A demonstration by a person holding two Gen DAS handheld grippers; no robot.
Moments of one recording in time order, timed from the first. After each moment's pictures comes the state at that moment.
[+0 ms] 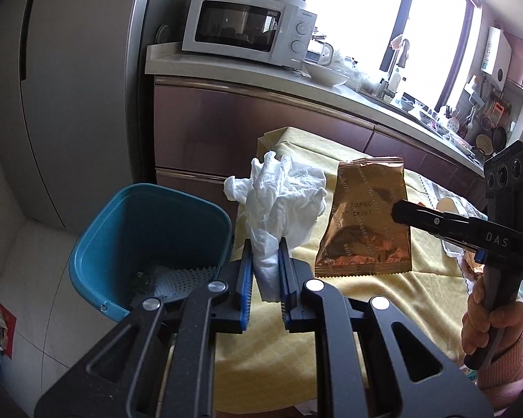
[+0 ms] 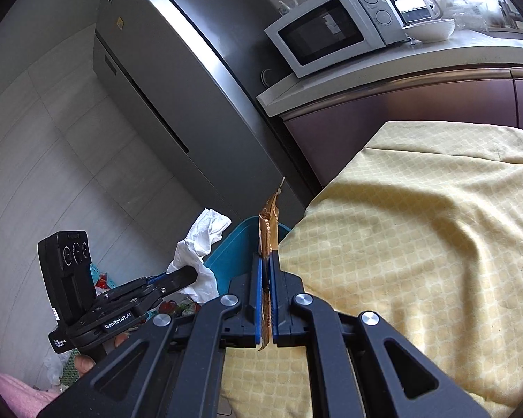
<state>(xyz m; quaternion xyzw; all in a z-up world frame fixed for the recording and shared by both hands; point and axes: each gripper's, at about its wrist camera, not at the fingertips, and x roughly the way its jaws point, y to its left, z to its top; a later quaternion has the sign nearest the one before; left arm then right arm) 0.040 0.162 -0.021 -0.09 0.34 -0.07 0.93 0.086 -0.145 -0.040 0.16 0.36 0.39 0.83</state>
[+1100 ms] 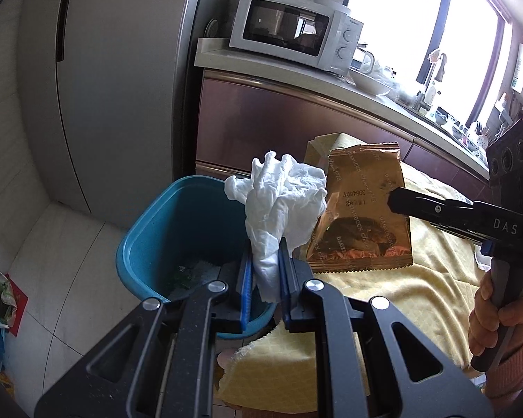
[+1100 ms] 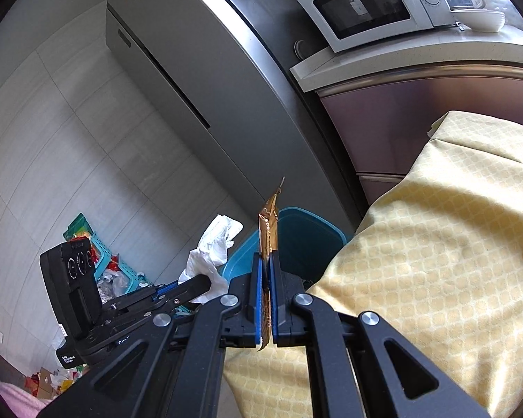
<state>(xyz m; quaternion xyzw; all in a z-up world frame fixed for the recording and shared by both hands) 0.034 0.217 -0.037 -0.12 0.35 -0.01 0.93 0.119 -0.073 -0.042 0.14 0.38 0.43 0.80</state>
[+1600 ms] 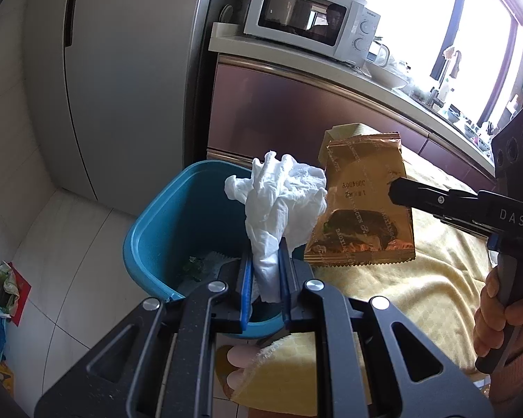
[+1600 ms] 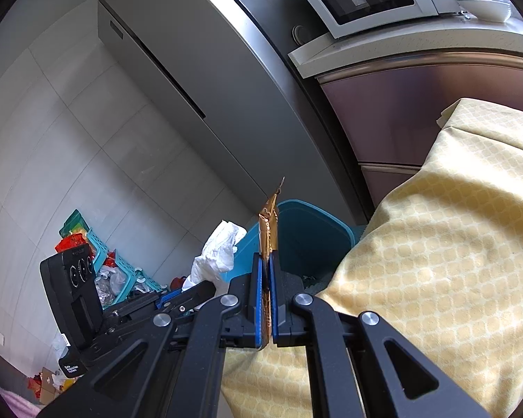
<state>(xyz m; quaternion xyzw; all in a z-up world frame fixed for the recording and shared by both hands) 0.050 0.232 -0.060 -0.12 0.37 0.01 0.92 0.127 -0.047 -0.053 0.13 0.40 0.43 0.80</state>
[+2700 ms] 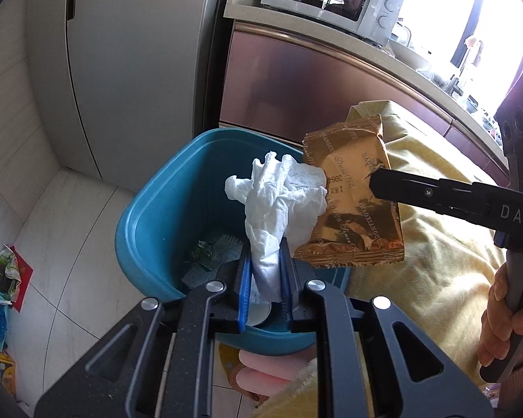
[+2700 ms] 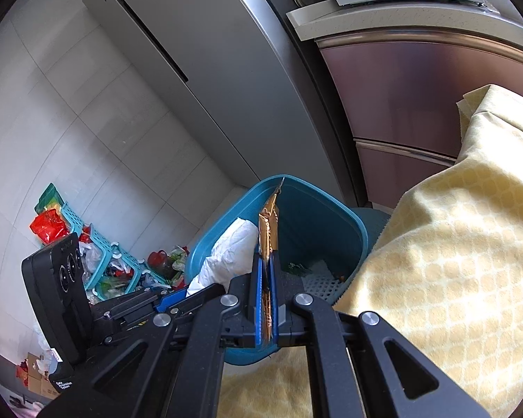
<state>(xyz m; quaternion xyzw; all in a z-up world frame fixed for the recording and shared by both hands) 0.086 0.244 -0.107 -0.13 0.41 0.03 0.90 0.139 0.014 -0.081 0.07 0.45 0.41 0.79</state>
